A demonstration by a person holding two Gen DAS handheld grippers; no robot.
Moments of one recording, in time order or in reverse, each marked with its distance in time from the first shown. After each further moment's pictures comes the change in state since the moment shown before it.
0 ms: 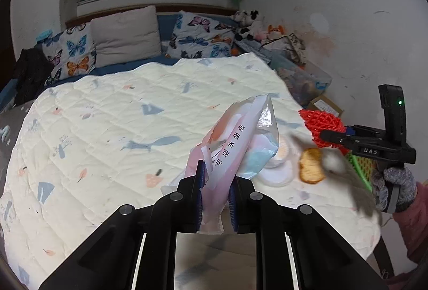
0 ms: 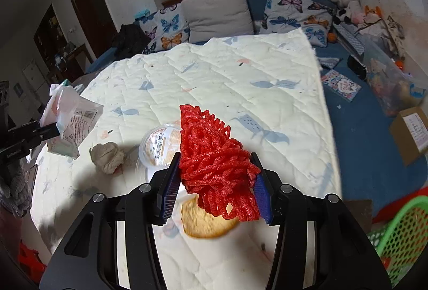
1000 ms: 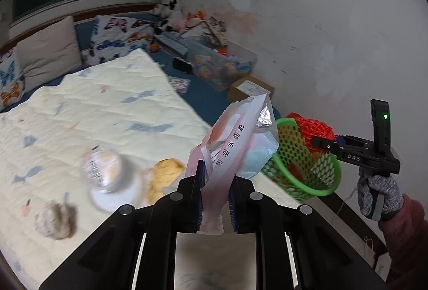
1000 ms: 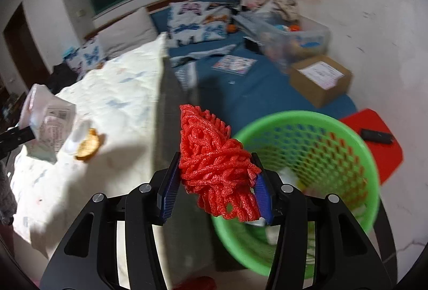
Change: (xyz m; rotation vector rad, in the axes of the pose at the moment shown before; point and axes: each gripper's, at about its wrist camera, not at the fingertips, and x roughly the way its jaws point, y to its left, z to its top) left arm 0.050 -0.197 0.012 0.188 0.057 -0.306; right arm -0.159 -0.155 -0.126 0.294 -0.067 -0.344
